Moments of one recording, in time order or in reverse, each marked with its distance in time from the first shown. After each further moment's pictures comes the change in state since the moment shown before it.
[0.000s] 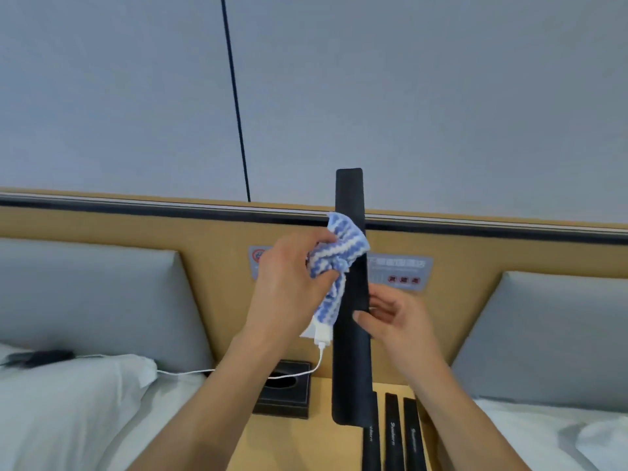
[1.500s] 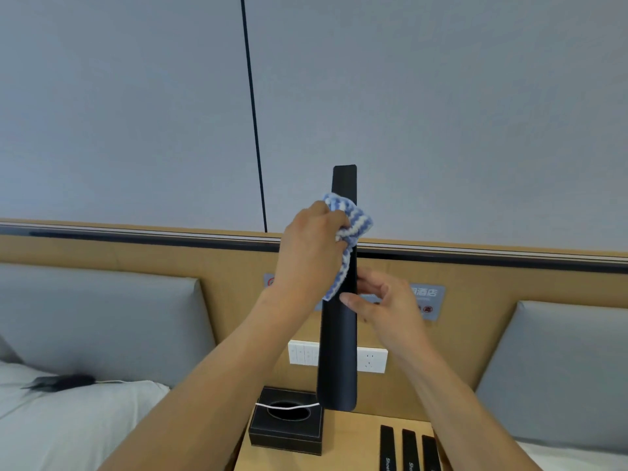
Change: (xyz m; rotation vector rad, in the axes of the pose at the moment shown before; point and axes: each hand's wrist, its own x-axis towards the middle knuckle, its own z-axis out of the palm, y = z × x) left_hand 0.069 0.036 -0.017 0.464 0.047 0.157; right_hand 0.047 -0.043 0.019 0.012 -0.002 -0.072
